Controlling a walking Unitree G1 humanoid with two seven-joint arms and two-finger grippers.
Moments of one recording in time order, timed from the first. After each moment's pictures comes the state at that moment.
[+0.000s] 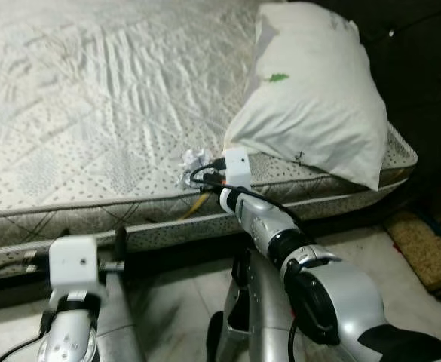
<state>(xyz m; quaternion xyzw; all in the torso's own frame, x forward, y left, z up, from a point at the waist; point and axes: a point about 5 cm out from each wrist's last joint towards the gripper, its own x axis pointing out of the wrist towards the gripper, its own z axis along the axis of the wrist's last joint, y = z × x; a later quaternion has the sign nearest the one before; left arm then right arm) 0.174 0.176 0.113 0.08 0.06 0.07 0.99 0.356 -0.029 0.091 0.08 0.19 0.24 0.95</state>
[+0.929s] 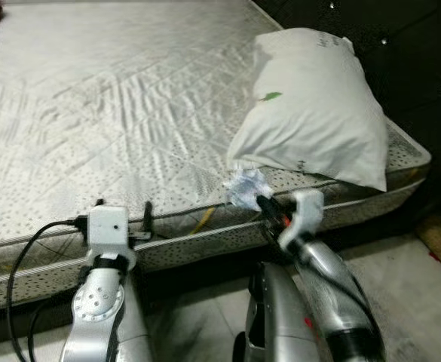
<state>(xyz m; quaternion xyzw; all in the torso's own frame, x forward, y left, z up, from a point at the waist) 0.228 0.160 0.103 0.07 0.02 0.02 1.00 0.272 -0.130 0.076 0.11 0.05 0.21 0.97</state>
